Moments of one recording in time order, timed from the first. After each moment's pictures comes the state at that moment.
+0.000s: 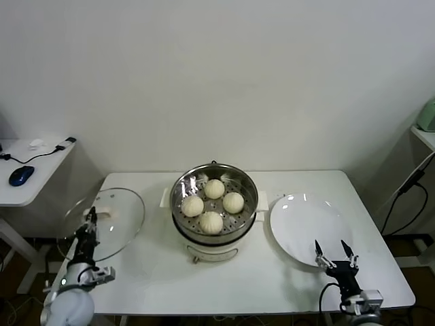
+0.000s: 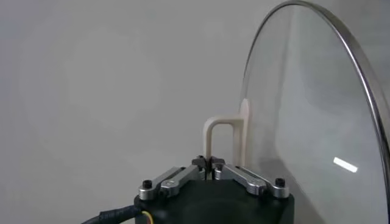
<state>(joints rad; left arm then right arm) 1.38 -1.17 -0.63 -1.74 1.09 0.21 -0.17 -1.53 1.26 0.66 1.72 0.33 0.08 -0.06</state>
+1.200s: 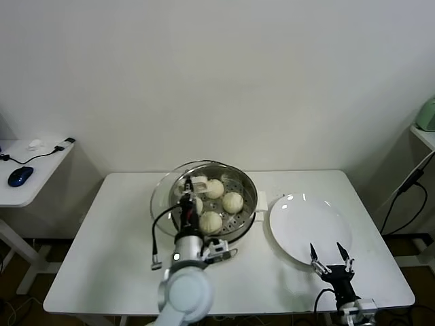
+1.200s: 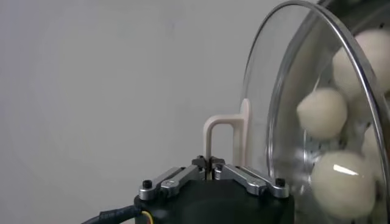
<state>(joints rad) 1.12 -1.45 0.05 -2.00 1.56 0.73 0.24 -1.57 1.25 0.61 1.73 0.29 0.18 -0.02</state>
